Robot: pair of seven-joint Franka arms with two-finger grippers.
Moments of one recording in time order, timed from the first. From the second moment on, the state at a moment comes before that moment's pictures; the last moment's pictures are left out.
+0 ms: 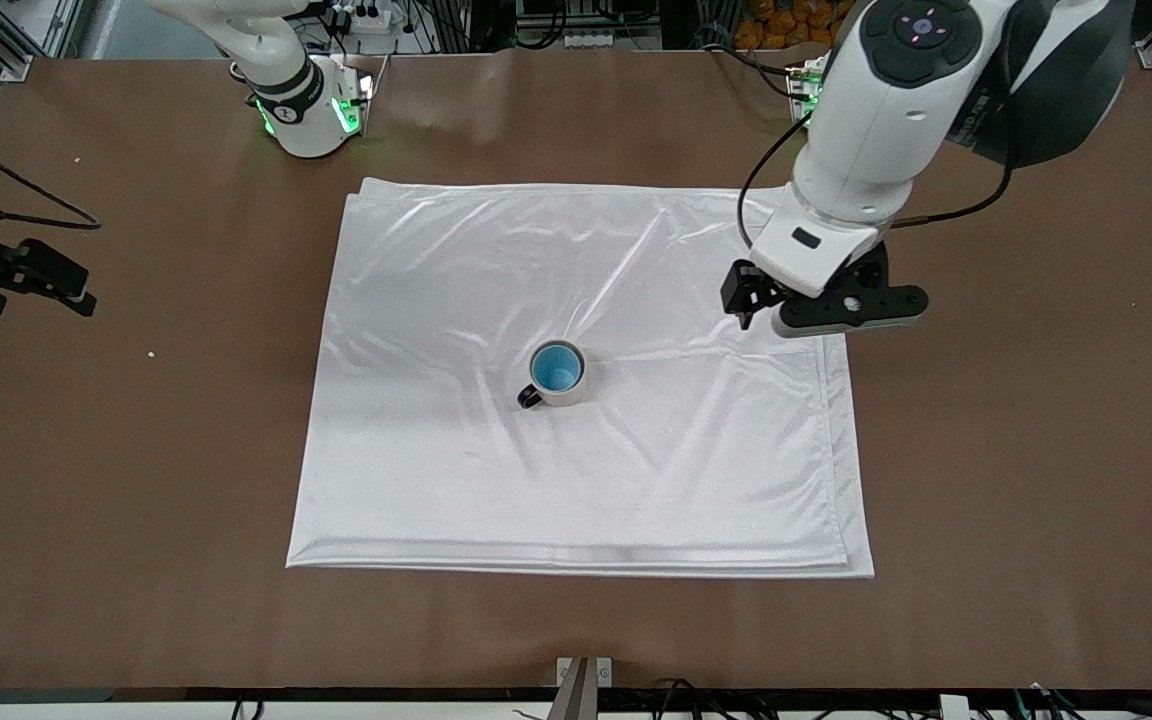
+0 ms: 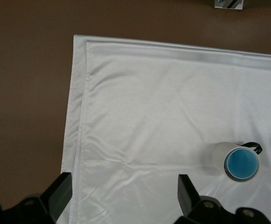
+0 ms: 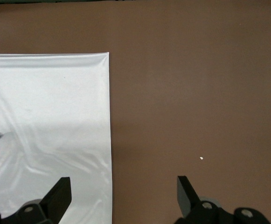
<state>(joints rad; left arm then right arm) -0.22 0.23 -0.34 -1.46 0.17 1.77 -0.65 0.00 0.05 -0.02 -1.53 0.00 1.66 0.01</state>
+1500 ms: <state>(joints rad) 0.22 -0.06 -0.34 -1.73 0.05 1.77 -0.07 0.01 0.05 -0.02 -1.53 0.01 1.66 0.01</state>
